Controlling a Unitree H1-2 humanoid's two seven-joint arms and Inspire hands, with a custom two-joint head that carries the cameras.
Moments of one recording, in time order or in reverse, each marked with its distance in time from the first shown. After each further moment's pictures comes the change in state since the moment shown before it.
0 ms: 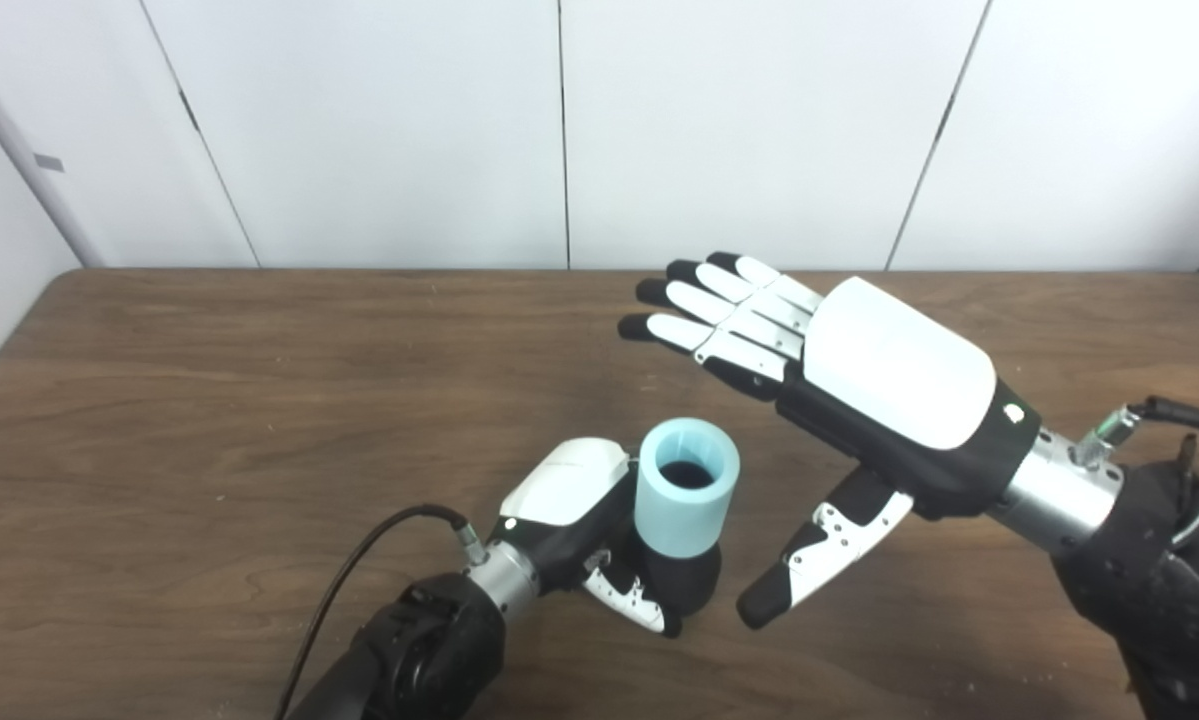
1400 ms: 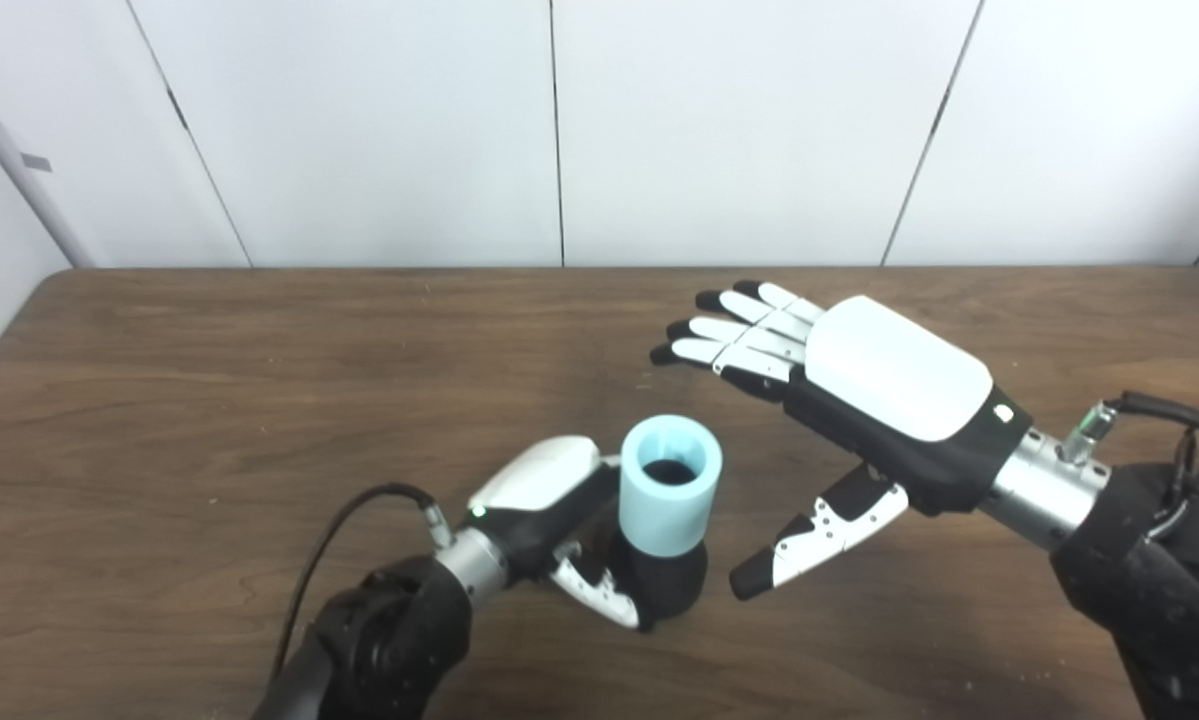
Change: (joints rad) left arm -0.002 -0.016 0.159 -0.129 0.037 0.117 -0.241; right arm 0.029 -0.005 -0.005 0.029 -0.068 0.056 0.069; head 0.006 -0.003
